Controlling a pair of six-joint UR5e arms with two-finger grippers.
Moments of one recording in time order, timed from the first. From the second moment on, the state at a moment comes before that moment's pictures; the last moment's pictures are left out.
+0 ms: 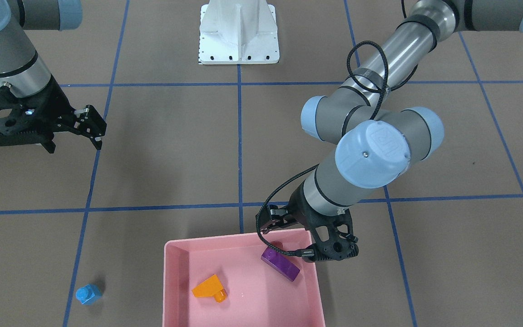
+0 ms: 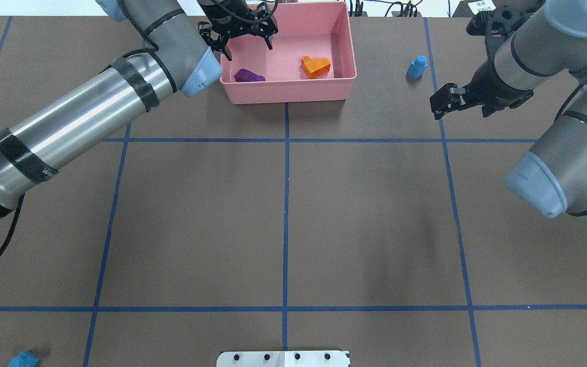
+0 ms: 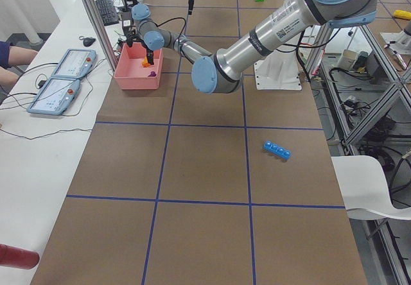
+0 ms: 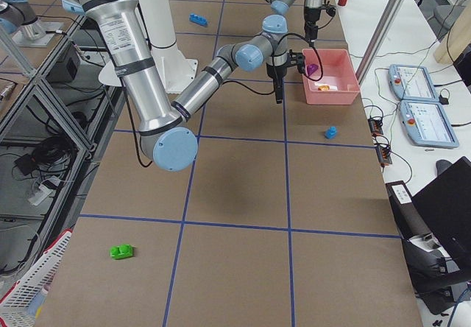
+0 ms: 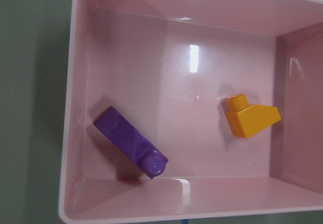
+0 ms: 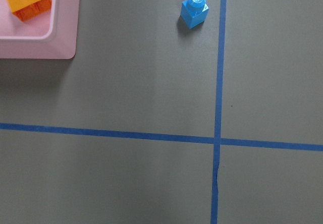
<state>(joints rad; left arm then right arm) -0.92 -2.57 -1.08 -1.98 -2.27 -1.13 0.93 -1.18 1.95 -1.68 2.04 0.82</state>
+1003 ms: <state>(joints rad) -0.93 -1.89 -1.75 -1.97 -2.28 -0.85 0.98 -0.95 1.31 -1.25 2.02 0.74</state>
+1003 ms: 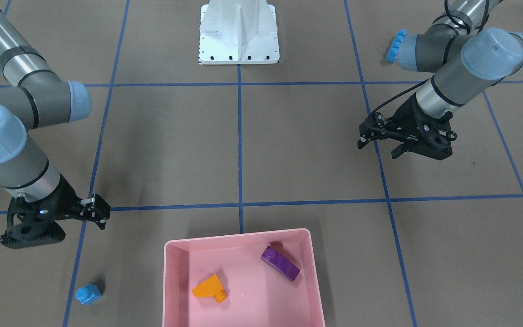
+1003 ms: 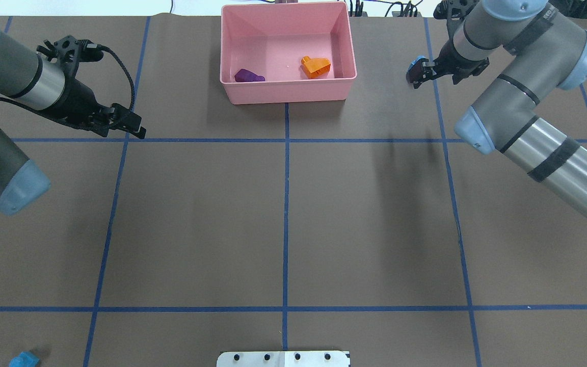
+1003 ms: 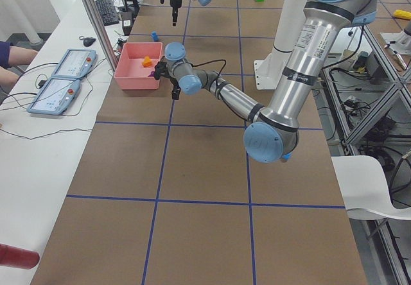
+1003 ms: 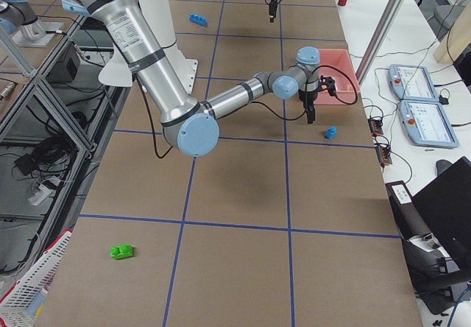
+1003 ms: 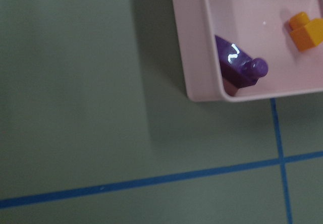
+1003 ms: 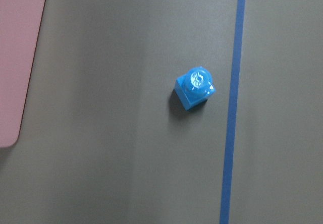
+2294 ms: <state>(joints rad) -0.92 -1.87 -1.79 -1.97 -2.28 -0.85 0.97 -0.73 0.80 -0.97 1.89 0.75</state>
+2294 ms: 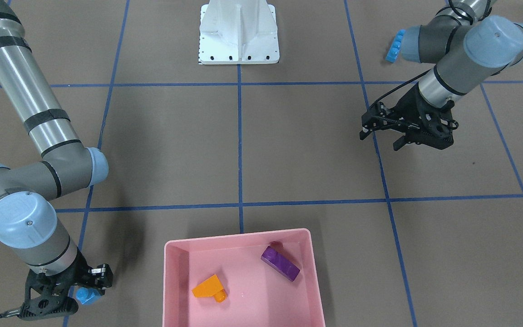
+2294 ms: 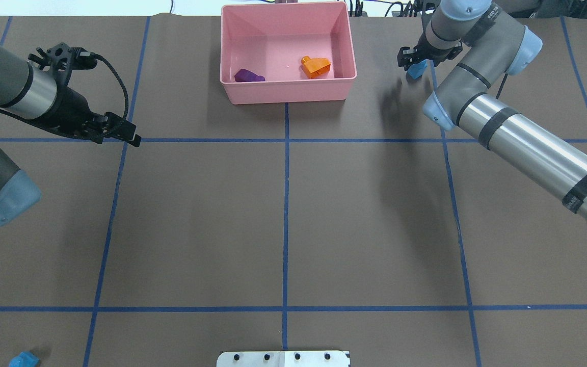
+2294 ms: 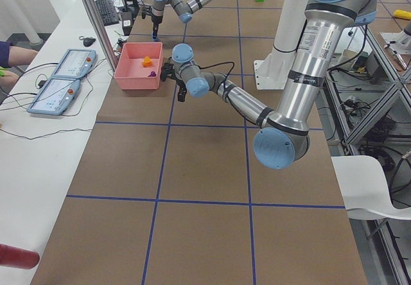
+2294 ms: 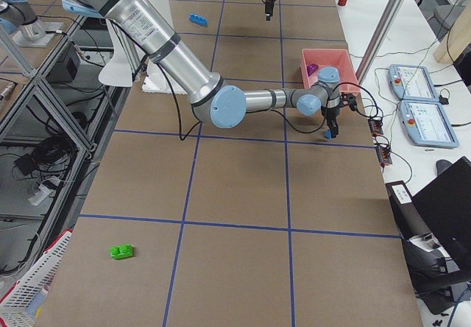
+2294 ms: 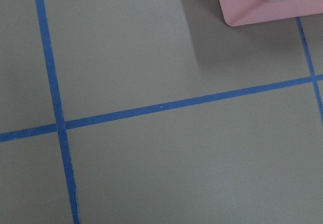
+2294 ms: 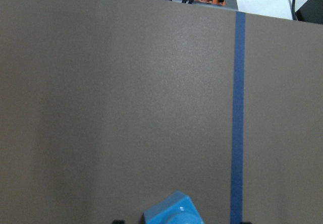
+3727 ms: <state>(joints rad) -0.92 -1.87 -1.80 -1.97 -2.27 -0.86 1.04 -0.61 0.81 -0.98 1.96 0.90</state>
